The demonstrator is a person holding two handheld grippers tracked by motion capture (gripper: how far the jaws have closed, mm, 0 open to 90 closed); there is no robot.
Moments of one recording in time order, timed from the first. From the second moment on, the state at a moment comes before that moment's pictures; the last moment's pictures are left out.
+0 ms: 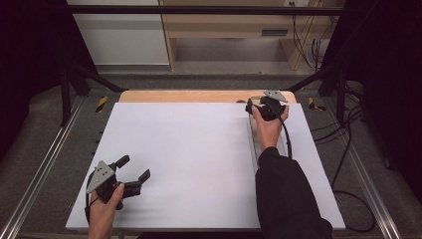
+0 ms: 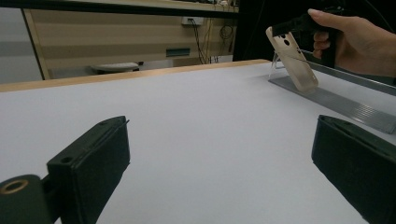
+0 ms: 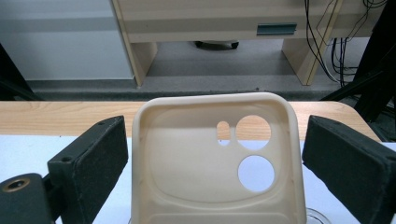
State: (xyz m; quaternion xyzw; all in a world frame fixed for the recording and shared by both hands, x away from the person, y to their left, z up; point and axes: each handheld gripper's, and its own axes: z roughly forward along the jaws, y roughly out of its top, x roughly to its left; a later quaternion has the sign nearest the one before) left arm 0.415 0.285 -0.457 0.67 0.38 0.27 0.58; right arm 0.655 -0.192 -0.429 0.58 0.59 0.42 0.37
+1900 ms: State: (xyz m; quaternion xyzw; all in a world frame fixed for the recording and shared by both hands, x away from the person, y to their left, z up) left arm 0.415 0.285 -0.457 0.67 0.38 0.27 0.58; right arm 0.644 -0.190 -0.411 0.58 0.57 0.43 0.39
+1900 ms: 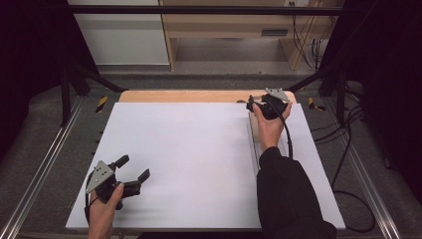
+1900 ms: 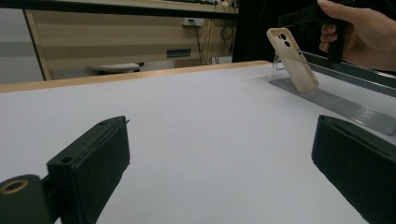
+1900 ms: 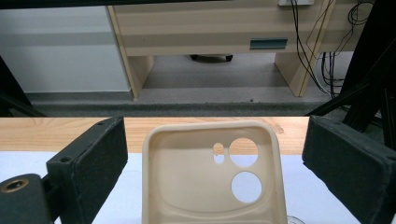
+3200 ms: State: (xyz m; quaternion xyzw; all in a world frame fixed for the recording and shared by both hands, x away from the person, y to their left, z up) left arm 0.415 0.286 -0.456 0.67 0.38 0.27 0.58; right arm 0.635 -0.190 -0.397 0.57 0.57 0.44 0.39
